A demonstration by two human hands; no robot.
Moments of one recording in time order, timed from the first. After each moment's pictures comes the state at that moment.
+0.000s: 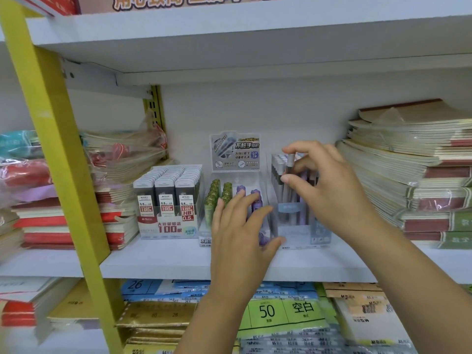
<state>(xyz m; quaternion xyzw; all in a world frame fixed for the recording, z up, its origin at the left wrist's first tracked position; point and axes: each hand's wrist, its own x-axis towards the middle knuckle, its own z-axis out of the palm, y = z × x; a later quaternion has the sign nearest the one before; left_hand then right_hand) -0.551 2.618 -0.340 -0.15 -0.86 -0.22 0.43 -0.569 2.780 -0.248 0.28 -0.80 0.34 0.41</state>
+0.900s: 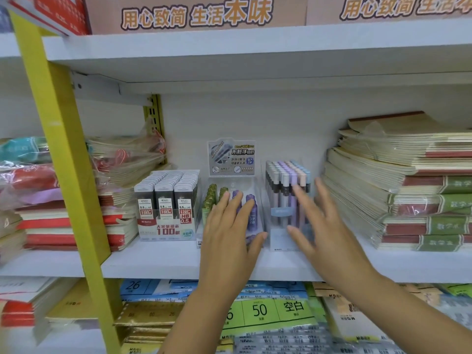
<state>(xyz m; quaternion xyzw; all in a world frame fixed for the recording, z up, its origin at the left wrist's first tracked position) -0.548 2.607 -0.336 -0.13 -0.89 -0.21 0.39 -0.549 2.801 -0.319 0.21 -0.89 0.20 0.36</state>
